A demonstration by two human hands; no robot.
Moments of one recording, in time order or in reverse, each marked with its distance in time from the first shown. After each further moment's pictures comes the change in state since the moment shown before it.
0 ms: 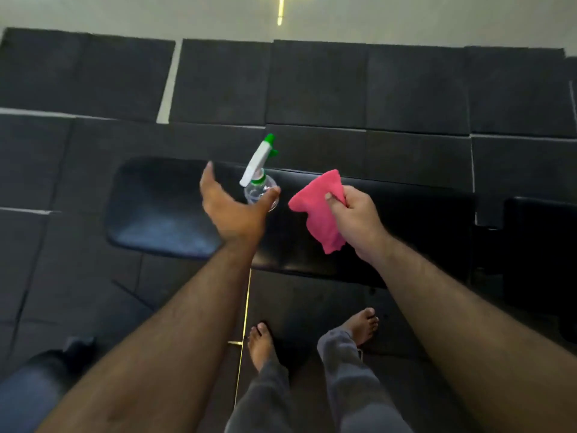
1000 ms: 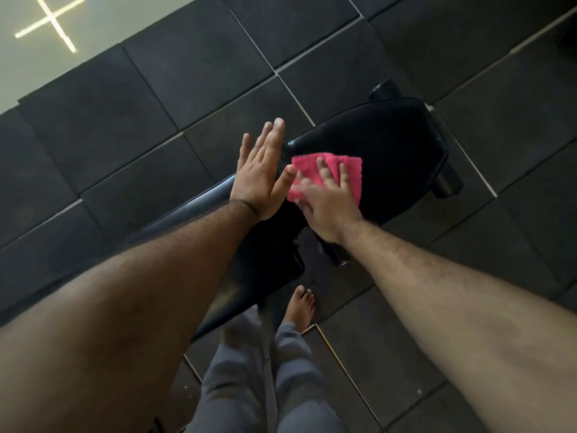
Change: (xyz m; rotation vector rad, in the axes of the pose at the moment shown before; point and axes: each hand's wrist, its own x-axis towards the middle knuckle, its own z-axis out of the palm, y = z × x) left_hand -0.215 0.129 0.397 0.355 -1.167 1.058; right_hand 0.013 0.224 -0.327 -0.775 0.247 -0.049
